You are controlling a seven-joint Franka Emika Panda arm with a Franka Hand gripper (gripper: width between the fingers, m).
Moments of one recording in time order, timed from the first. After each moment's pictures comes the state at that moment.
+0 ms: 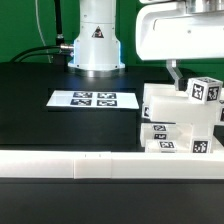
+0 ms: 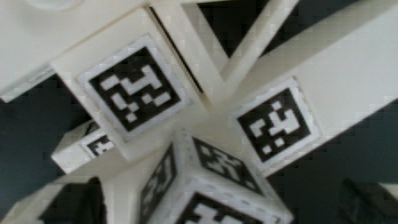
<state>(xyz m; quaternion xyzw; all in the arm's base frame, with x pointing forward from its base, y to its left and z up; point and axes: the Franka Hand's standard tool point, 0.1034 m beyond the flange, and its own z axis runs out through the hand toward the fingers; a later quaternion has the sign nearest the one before) 0.642 0.120 0.115 -0.98 0.19 -0.03 0.07</state>
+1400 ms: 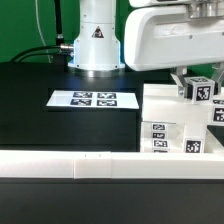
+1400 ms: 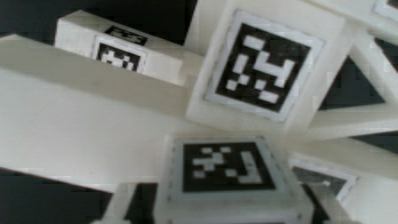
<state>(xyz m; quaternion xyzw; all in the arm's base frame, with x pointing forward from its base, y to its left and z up) 0.646 0.108 0.108 -0.99 -0.09 -0.05 0.05</state>
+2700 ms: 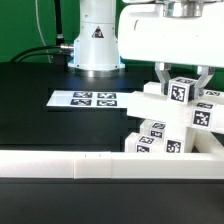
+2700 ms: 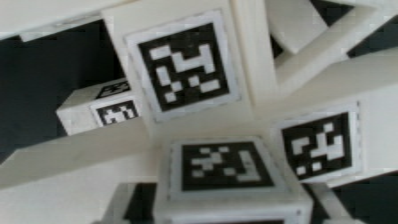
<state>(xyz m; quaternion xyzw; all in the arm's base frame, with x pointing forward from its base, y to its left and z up) 0.646 0.079 0.107 -0.92 0.40 -0.05 0.02</state>
